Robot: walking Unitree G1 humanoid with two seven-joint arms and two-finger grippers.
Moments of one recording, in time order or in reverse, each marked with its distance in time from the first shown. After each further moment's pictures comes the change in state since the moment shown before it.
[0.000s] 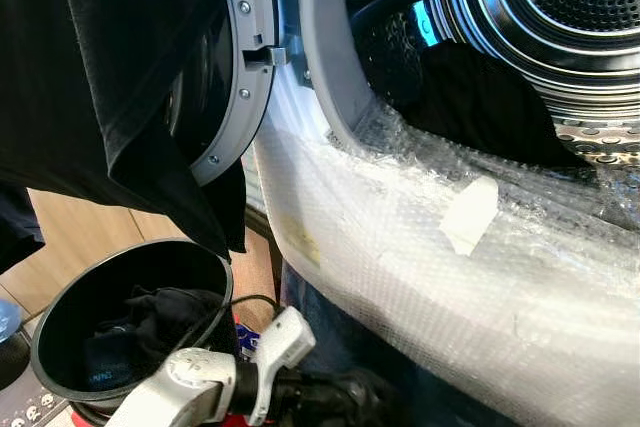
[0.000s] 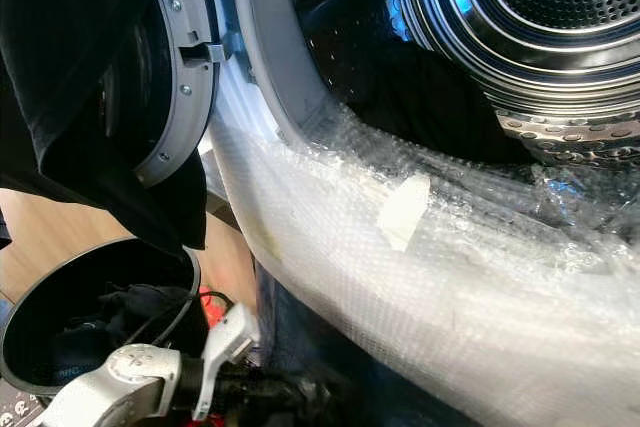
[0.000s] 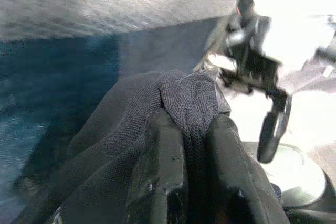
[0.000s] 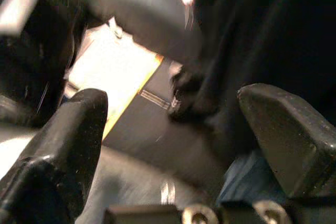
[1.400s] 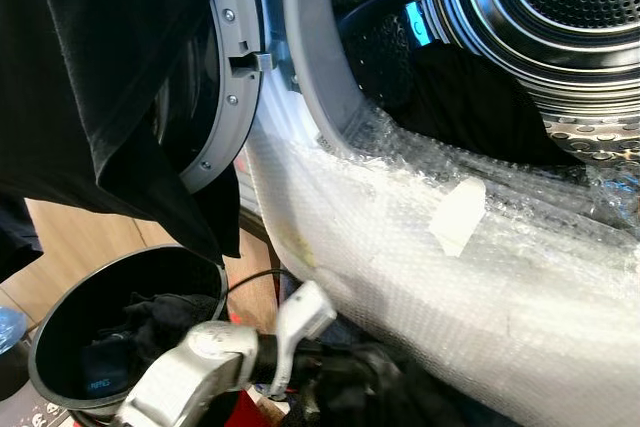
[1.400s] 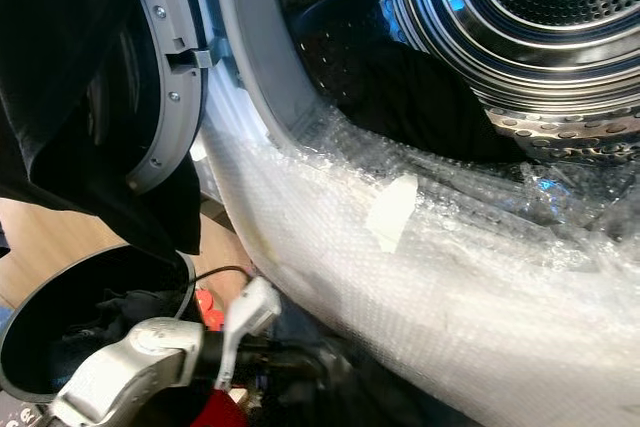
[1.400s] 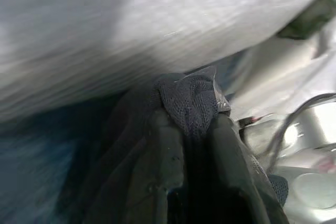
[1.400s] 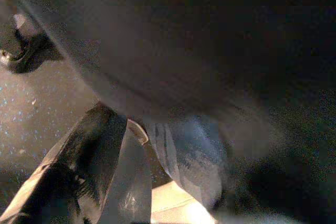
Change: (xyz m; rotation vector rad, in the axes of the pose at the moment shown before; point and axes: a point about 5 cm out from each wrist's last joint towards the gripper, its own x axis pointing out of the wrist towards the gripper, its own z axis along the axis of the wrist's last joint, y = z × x) left arm -0.011 0.022 0.027 0.044 -0.065 0.124; right arm 0.087 -0.004 -0.081 0.393 0.591 -0.917
